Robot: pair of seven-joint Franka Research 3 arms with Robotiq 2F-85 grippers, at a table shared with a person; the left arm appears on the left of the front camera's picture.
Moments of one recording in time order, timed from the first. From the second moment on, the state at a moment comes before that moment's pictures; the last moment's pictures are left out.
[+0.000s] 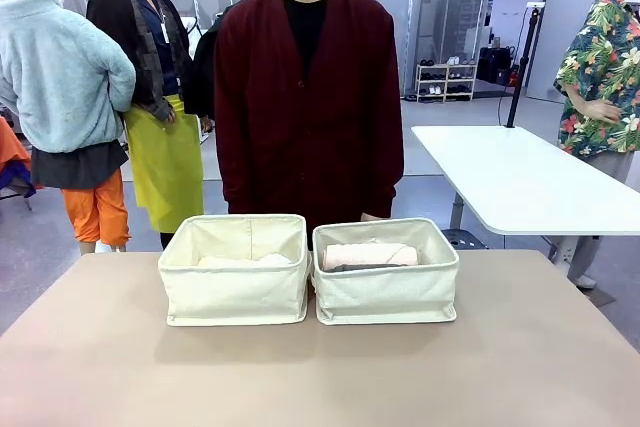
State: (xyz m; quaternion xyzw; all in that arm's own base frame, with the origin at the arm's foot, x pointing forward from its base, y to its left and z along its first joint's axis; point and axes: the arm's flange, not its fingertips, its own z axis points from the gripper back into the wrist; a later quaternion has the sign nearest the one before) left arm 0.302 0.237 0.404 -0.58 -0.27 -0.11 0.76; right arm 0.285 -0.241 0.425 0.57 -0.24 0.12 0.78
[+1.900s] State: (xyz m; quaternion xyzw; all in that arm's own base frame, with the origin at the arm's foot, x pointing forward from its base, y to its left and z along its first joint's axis) left arm 0.302 0.237 0.404 -0.58 -0.27 -0.11 0.76; right arm 0.291 -0.253 0.394 0.59 -0.22 0.07 0.77
